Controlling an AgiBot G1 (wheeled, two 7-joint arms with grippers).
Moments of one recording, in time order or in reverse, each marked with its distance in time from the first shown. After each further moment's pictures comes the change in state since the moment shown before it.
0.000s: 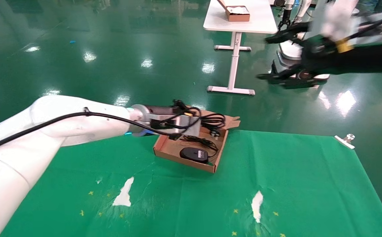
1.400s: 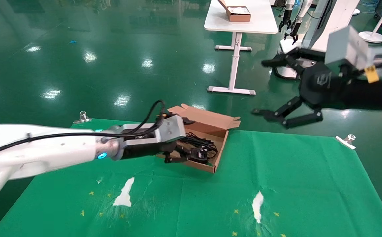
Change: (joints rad) left arm 0.211 -0.248 -0.103 -0.331 -0.311 0.123 -0.311; right arm -0.257 0.213 0.148 0.451 0.124 -0.176 0.322
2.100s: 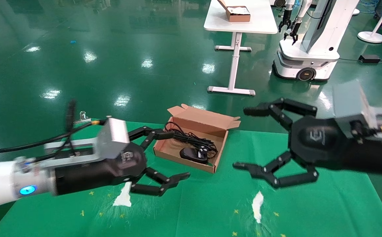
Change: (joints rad) left arm 0.248 -0.268 -0.282 -0.265 -0.297 0.302 -0.207; right arm -0.368 0.071 0.195 0.278 0.169 -0.027 0.175
